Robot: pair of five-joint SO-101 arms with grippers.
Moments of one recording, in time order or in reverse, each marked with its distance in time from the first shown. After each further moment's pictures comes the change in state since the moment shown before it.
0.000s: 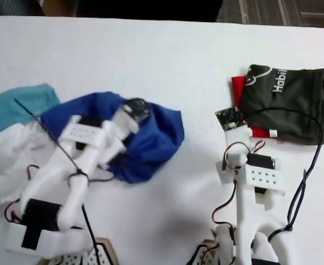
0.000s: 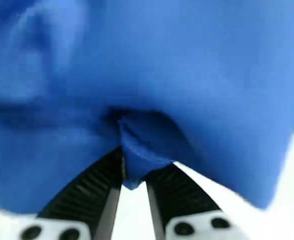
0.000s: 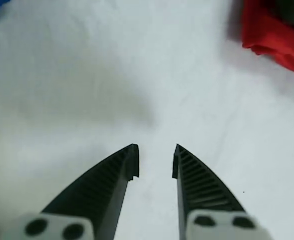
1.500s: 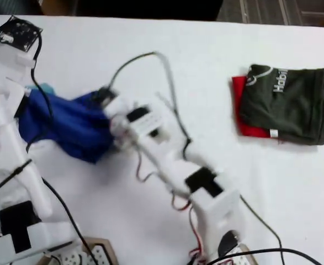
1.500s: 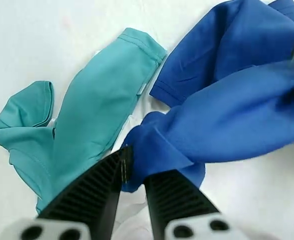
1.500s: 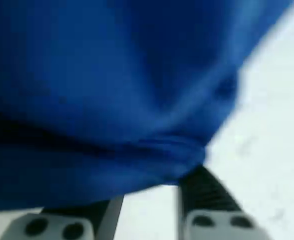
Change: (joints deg) left arm -29.6 0.0 -57.1 36.1 -8.6; right arm -41.8 61.5 -61.6 4.0 -16.3
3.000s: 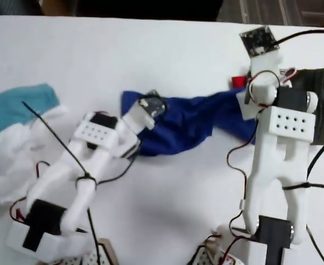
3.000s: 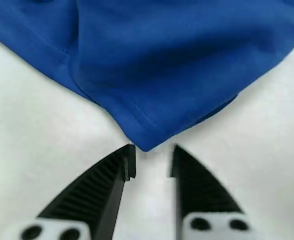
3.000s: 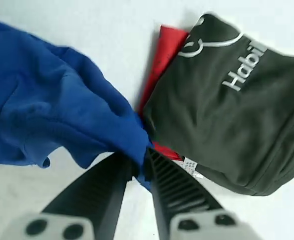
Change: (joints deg) left arm 39.4 0.0 55.6 -43.9 10.3; right arm 43.2 -38.9 5.2 16.0 16.3
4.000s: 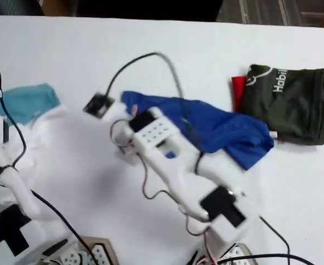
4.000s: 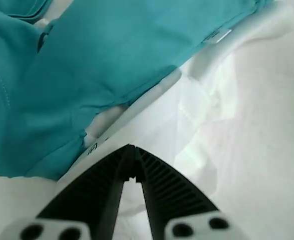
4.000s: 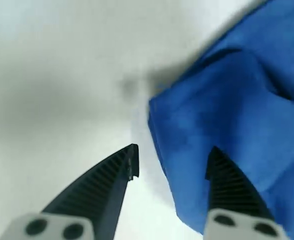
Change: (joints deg) left arm -55.7 0.0 -19.2 12.0 0.2; right arm -50.2 22.7 5.5 -9.1 -7.9
